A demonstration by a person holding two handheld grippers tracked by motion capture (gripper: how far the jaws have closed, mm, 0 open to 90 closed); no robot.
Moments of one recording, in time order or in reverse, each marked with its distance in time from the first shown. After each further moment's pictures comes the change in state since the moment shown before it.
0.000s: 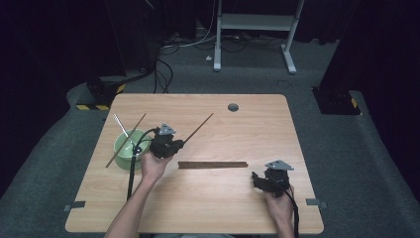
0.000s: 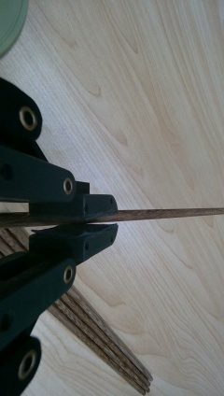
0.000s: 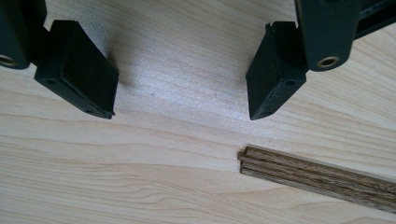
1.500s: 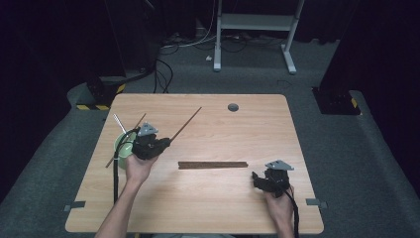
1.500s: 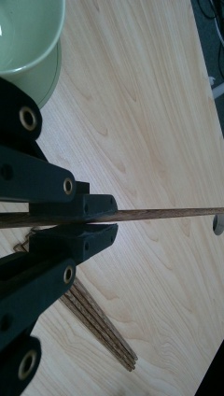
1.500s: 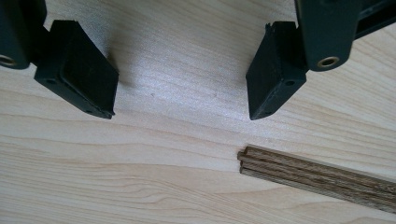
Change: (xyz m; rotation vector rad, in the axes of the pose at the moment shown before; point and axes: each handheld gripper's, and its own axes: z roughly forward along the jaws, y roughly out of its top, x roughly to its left) left arm 0.015 -0.006 -0.052 -0.069 0.025 -0.029; right arm 0.000 0.000 0.000 0.000 0.000 0.000
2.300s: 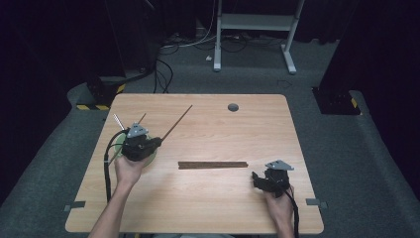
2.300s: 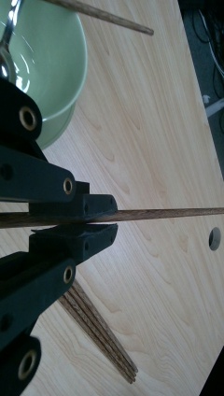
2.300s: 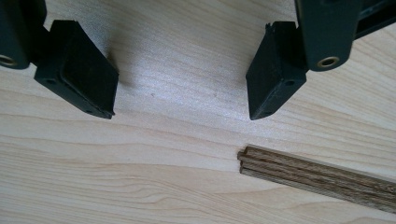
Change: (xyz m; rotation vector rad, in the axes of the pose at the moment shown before) left arm 0.012 -0.006 -0.025 -0.013 0.056 -0.007; right arm 0.000 0.000 0.000 0.000 0.000 0.000
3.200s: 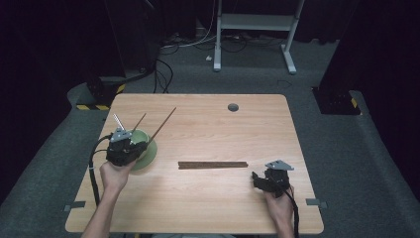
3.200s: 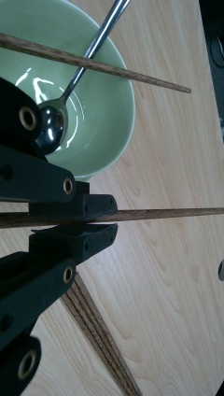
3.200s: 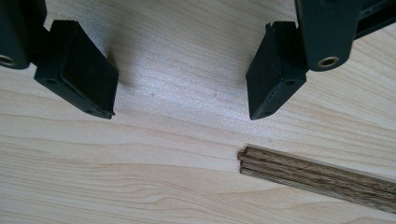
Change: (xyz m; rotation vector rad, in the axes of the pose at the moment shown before) left arm 0.024 -0.022 -0.024 0.009 0.055 -0.072; right arm 0.000 0.000 0.000 0.000 0.000 0.000
